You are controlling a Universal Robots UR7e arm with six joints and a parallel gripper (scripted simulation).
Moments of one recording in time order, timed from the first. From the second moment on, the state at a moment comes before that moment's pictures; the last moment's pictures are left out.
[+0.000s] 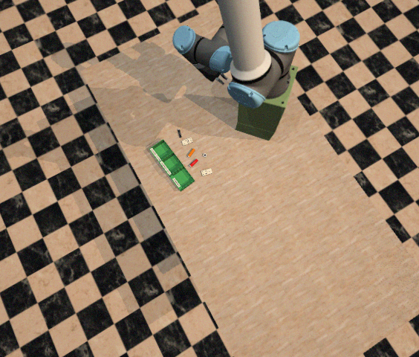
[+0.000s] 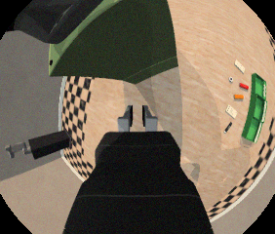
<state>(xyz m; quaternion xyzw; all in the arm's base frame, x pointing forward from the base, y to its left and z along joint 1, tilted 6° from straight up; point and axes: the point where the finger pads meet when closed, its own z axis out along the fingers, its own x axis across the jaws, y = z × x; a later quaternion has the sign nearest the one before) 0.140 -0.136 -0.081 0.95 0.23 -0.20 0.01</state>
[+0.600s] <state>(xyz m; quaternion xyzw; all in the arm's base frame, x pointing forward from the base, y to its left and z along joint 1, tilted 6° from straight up) 0.205 -0.121 -0.081 0.91 0.37 -0.15 0.03</state>
